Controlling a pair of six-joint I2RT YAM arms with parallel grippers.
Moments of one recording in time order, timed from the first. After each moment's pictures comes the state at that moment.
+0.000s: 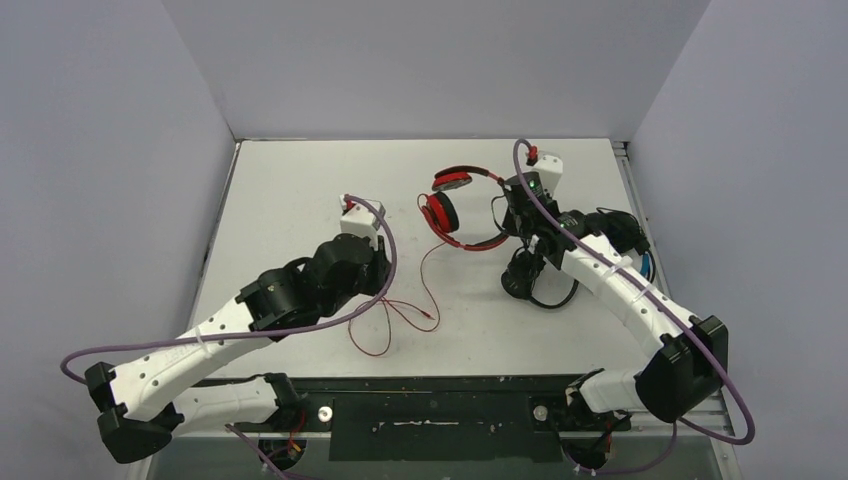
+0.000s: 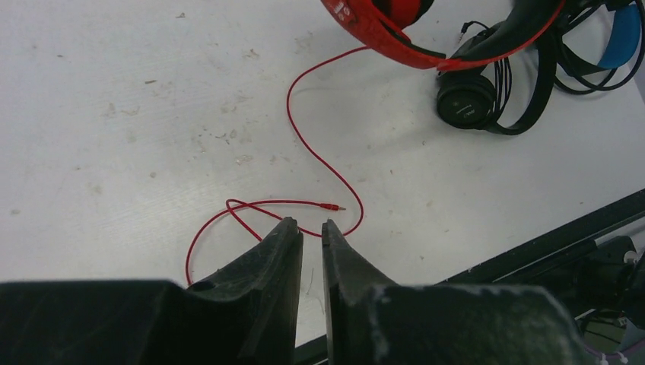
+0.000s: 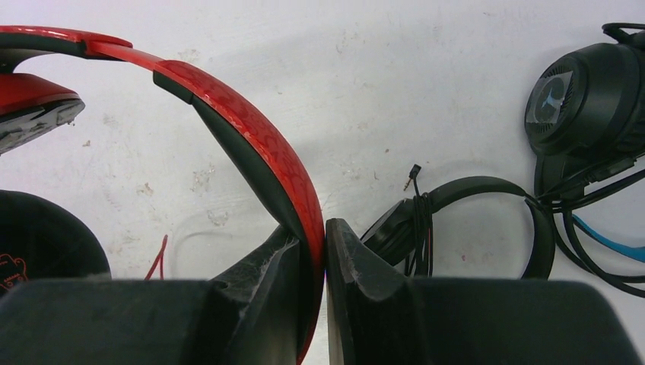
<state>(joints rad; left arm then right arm) -1.00 1.01 1.14 -0.71 -0.47 -0.55 0.52 1.34 1.17 -0.54 0.48 0.54</state>
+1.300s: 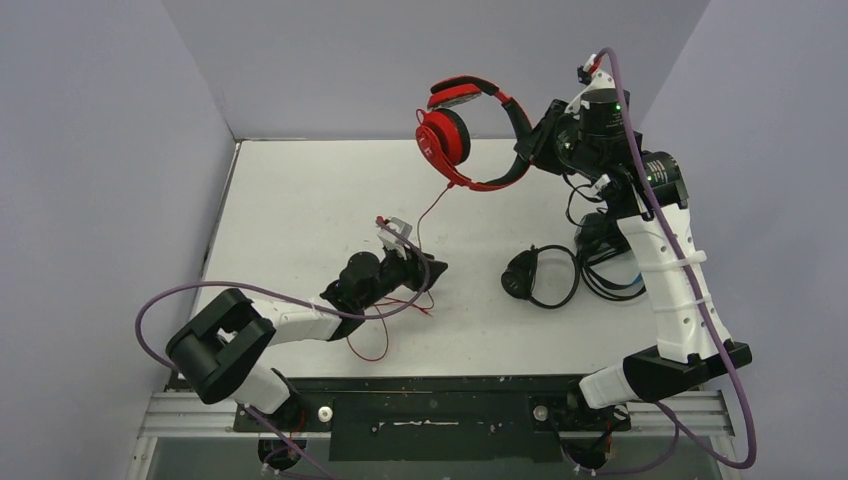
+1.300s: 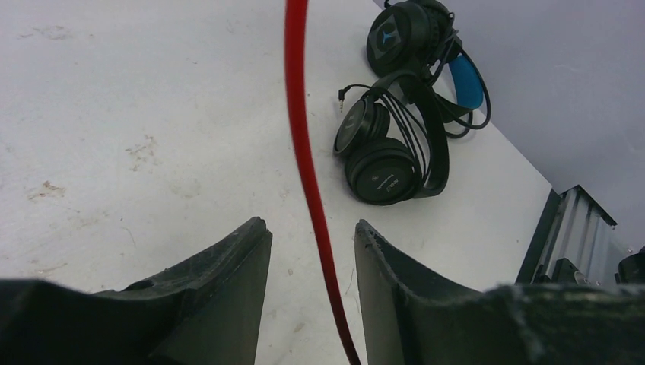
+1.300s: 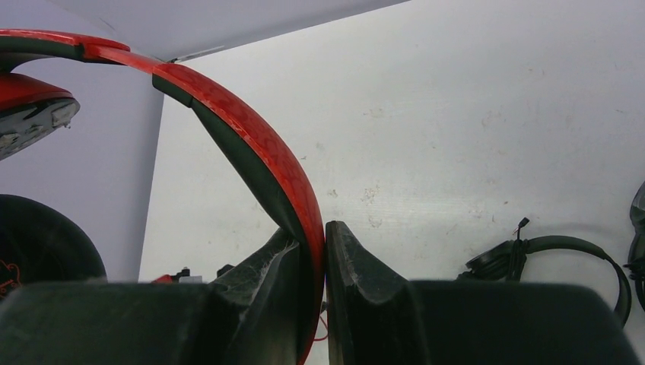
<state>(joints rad) -0.78 1.47 0.53 0.84 0.07 -0.47 0.35 1.44 1.95 -0.96 0.00 0.55</state>
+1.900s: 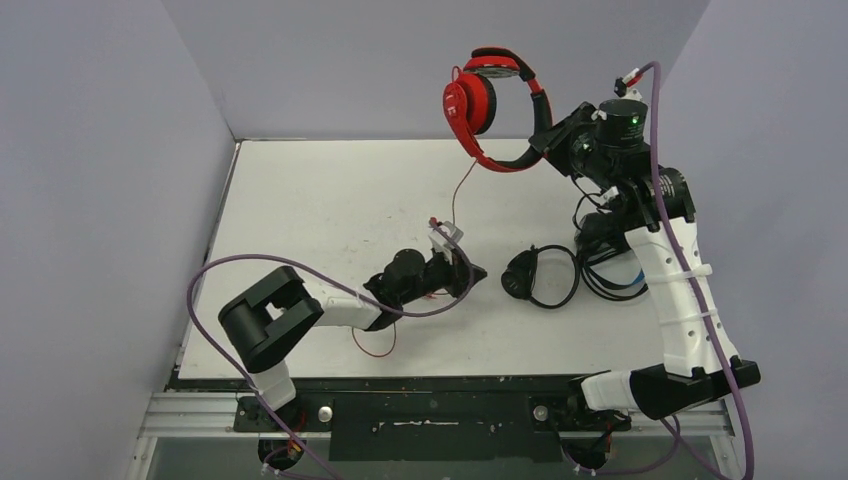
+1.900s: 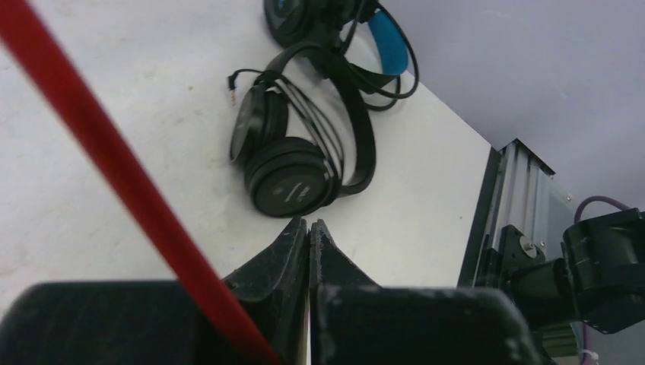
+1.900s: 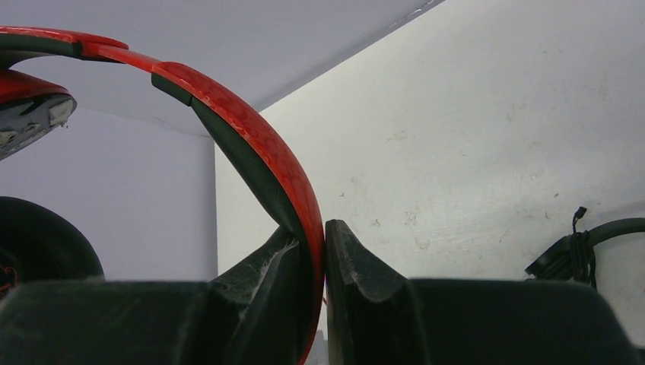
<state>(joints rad) -0.91 1.73 0.72 0.90 0.15 -0.49 0.27 1.36 1.81 -0.81 0.00 0.79</state>
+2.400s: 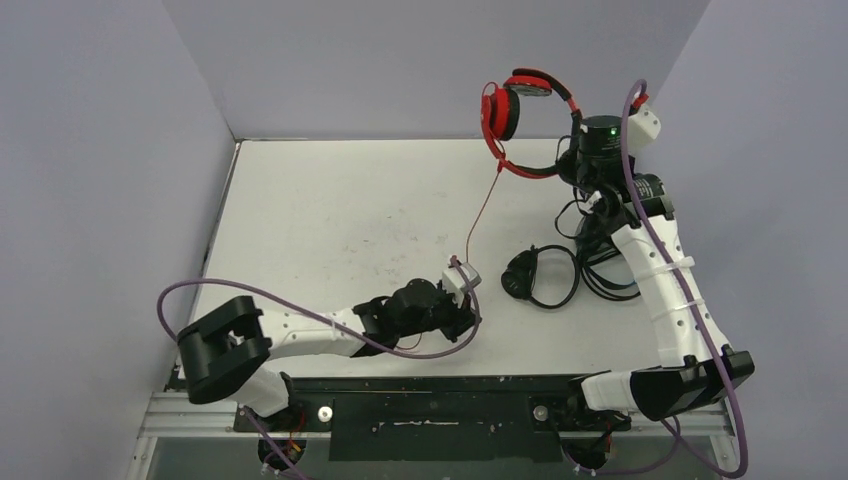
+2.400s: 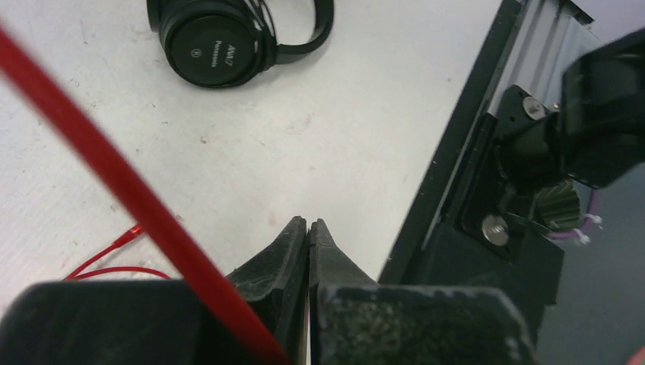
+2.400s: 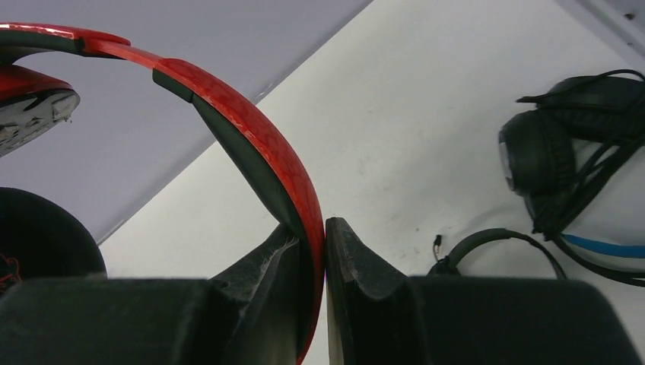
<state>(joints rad) -1.12 1.56 0.72 0.51 0.05 -0.36 0.26 1.33 1.63 -0.76 0.39 0.80</state>
